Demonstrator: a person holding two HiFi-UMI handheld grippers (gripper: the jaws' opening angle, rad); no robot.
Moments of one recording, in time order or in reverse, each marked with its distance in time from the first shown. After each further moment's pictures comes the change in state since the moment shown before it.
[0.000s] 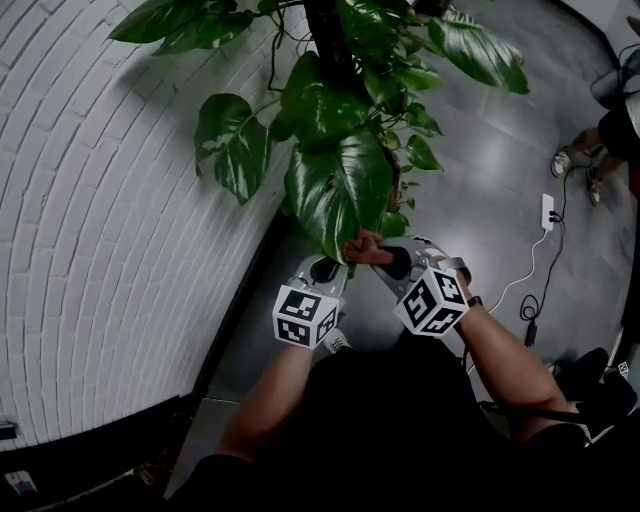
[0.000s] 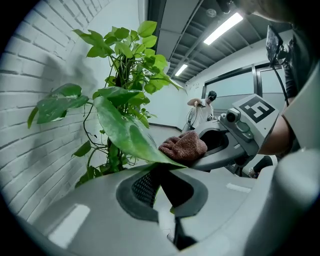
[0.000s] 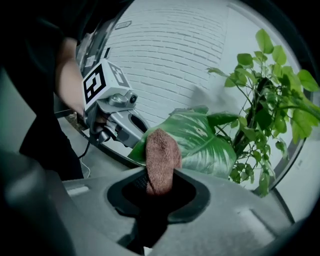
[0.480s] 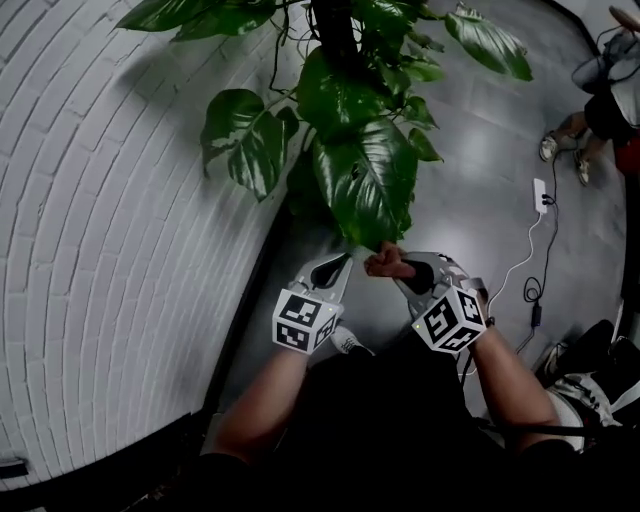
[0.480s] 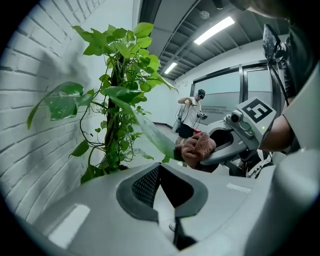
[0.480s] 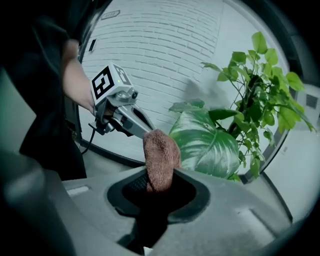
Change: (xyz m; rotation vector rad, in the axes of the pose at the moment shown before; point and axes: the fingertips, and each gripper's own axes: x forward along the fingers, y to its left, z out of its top) left arm -0.047 0.025 -0.025 0.061 0.037 -0.128; right arm -0.006 0.045 0.005 0.111 0.103 -0.130
